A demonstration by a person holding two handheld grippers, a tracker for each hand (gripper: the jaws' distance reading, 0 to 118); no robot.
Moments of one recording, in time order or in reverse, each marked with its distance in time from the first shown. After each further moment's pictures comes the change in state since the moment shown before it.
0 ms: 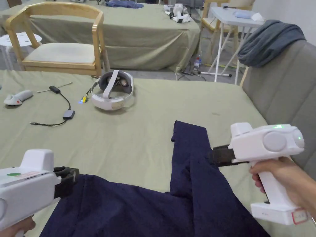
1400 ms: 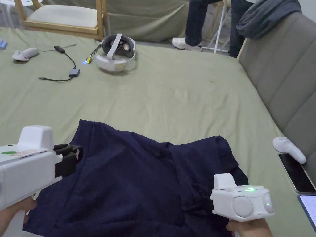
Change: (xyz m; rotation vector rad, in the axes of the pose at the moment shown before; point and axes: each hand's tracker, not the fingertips) left arm 0.033 -0.094 0.131 0.019 -0.061 0.051; right arm -0.067 -0.292 0.014 -0.139 -0.138 -0.067
